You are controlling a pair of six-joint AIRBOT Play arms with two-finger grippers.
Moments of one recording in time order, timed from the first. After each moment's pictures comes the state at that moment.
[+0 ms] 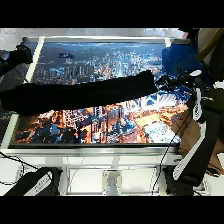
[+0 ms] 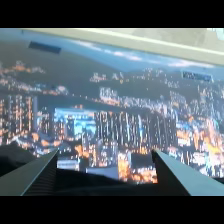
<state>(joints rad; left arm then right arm) 0.06 -1.01 1.31 1.59 -0.69 -1.66 -0.31 -2.24 2.01 -0.76 1.33 1.32</state>
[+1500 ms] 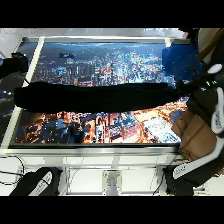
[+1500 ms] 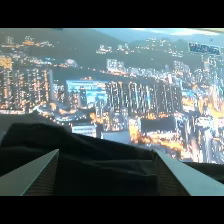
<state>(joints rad) 0.06 -0.87 1.31 1.59 -0.90 -1.61 -0.43 -1.70 1.51 -1.07 1.52 1.31</state>
